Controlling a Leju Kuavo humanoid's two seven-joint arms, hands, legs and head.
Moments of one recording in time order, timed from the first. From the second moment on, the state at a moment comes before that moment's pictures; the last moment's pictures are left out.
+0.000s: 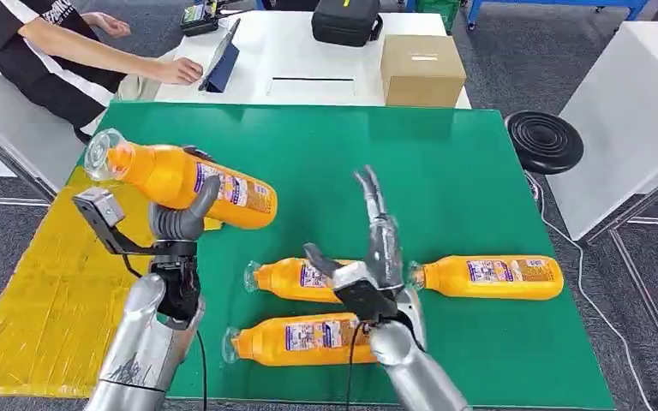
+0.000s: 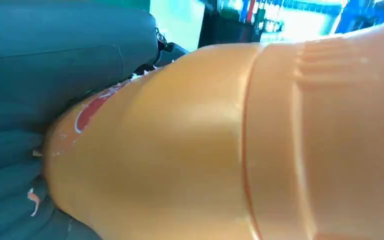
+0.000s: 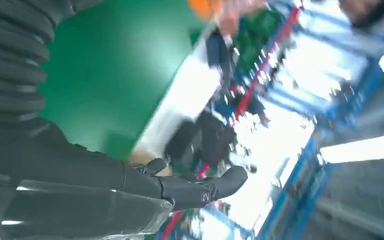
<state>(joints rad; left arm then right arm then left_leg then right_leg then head) -0.33 -0.19 -0.15 -1.40 0.32 0.11 -0.41 -0.28 0.16 0.55 -1.29 0.37 -0.52 -0.46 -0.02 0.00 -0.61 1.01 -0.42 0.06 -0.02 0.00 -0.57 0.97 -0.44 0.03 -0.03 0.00</state>
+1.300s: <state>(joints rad) -0.35 -0.14 0.28 -1.29 -1.46 0.70 -0.43 0.04 0.00 0.23 -1.87 0.40 -0.69 -0.56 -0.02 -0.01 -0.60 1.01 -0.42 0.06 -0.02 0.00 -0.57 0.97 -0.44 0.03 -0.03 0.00</state>
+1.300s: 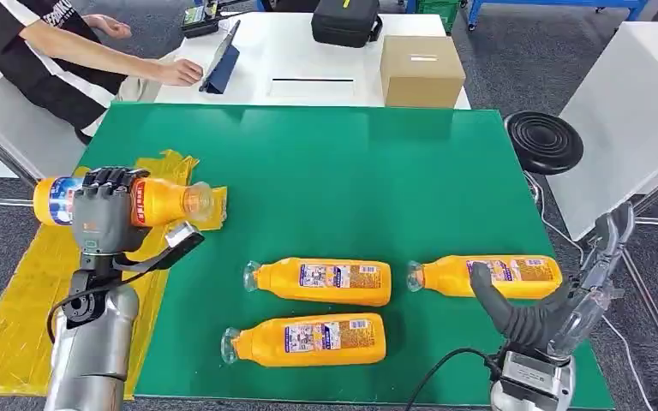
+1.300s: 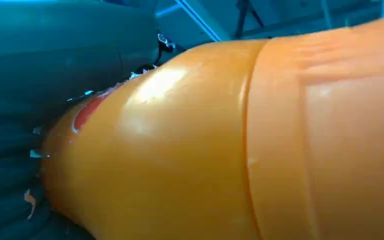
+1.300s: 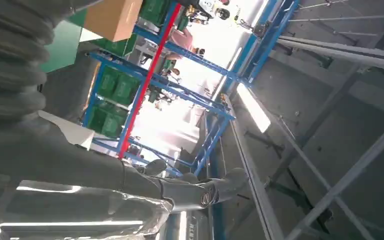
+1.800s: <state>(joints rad) -0.38 -0.02 0.12 -1.17 -1.57 0.70 0.15 0.05 0.01 0.23 -1.87 0.43 -0.69 -0.53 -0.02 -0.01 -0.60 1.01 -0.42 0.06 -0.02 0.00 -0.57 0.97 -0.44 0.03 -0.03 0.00</state>
